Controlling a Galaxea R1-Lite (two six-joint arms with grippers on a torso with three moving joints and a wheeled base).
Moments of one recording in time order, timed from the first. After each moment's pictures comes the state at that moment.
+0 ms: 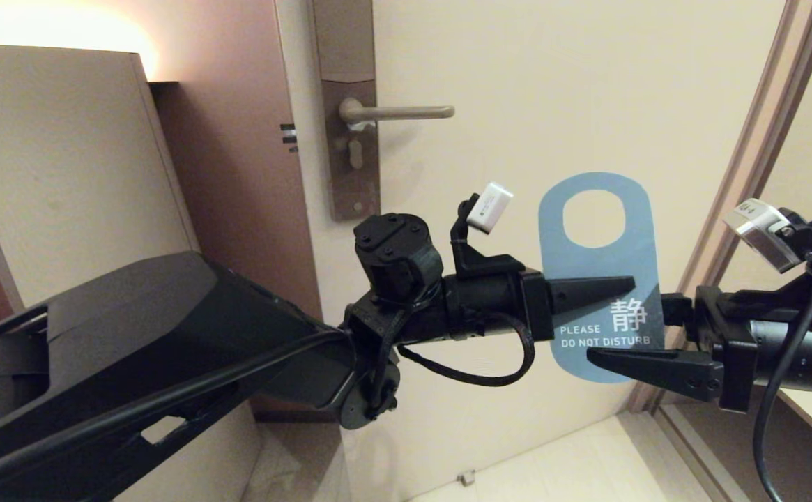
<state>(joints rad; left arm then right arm) -0.85 2.22 -1.30 -1.27 -0.80 -0.77 0.24 1.37 -0.66 -0.34 0.77 -0.02</state>
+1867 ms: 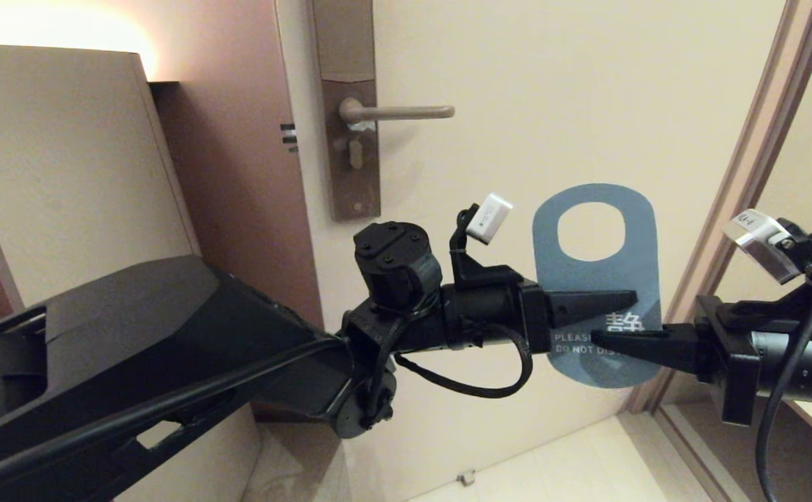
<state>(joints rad) -0.85 2.21 -1.26 -1.27 -0.80 -0.75 0.25 1.36 -0.64 -0.34 0.78 -0.03</state>
